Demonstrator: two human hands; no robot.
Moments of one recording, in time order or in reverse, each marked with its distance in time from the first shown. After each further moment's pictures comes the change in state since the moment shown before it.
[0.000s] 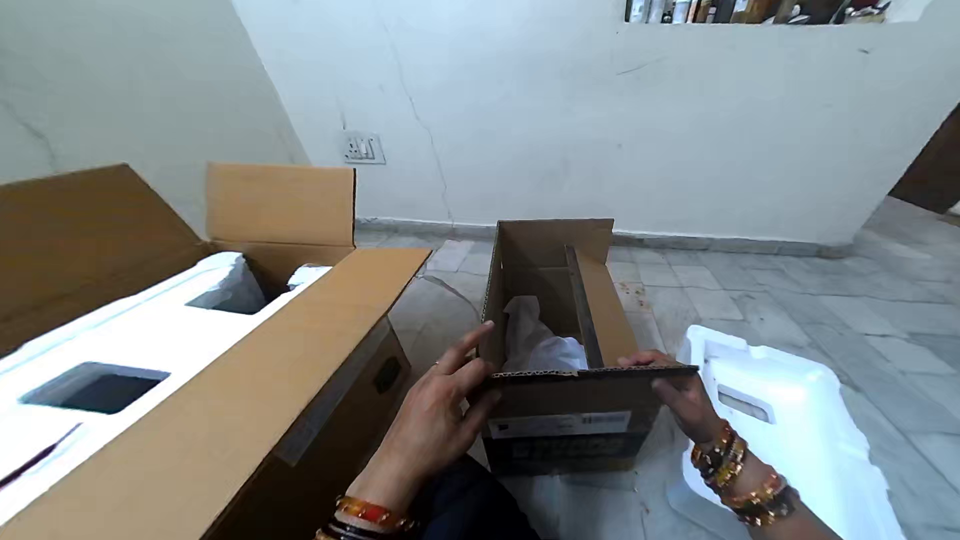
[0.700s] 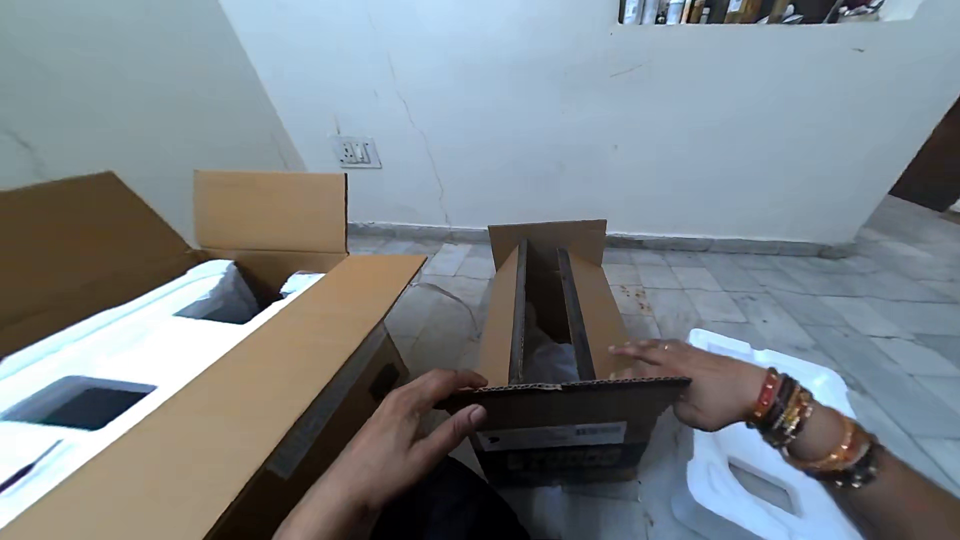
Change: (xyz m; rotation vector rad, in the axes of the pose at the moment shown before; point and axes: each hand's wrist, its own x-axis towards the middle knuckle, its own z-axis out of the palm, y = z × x) left_hand 0.000 0.000 -0.044 -0.213 -0.252 -0.148; right_hand 0.070 -0.076 -0.038 -0.888 -0.925 0.113
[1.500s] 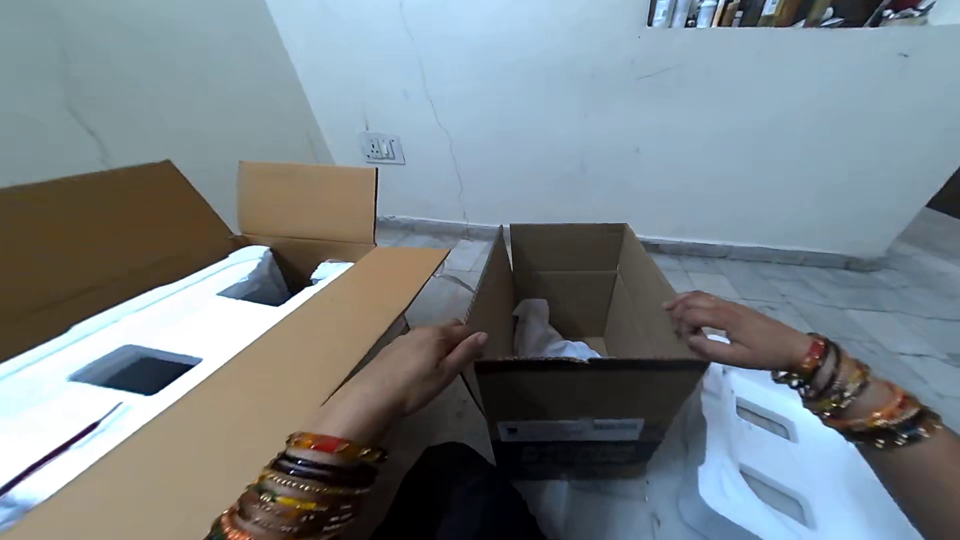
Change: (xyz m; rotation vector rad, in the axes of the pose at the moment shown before) left_hand 0.044 0.014 -0.044 0.274 -0.245 -0.297; right_hand 0.000 0.049 -0.034 -0.049 0.385 -0.173
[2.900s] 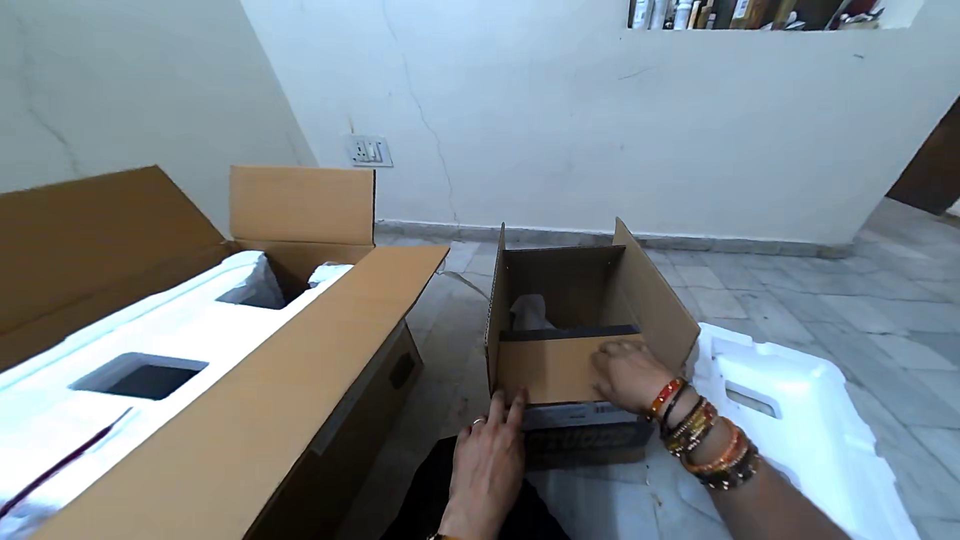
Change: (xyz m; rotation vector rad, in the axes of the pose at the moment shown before) left_hand -0.035 0.027 0.161 0.298 0.102 -0.172; right_hand 0.087 -0.125 0.090 -0.086 -0.619 0.758
